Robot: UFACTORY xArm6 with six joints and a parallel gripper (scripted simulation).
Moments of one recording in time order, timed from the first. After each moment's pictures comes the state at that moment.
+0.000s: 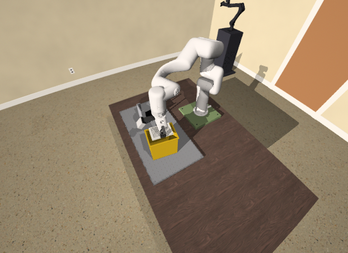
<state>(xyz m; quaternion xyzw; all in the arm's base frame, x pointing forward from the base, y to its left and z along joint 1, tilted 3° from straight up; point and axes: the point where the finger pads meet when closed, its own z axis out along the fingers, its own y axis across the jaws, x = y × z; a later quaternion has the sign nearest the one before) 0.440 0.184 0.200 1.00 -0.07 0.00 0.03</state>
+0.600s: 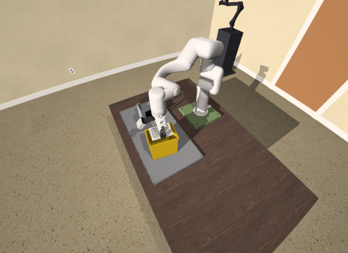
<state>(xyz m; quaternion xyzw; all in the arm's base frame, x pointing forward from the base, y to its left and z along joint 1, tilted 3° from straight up) 0.440 0.184 0.198 1.00 -0.07 0.00 0.03</state>
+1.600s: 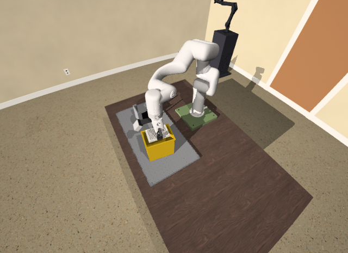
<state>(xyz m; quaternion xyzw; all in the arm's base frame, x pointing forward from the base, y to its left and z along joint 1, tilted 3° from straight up) 0.440 0.183 0.193 1.00 -0.07 0.00 0.03</state>
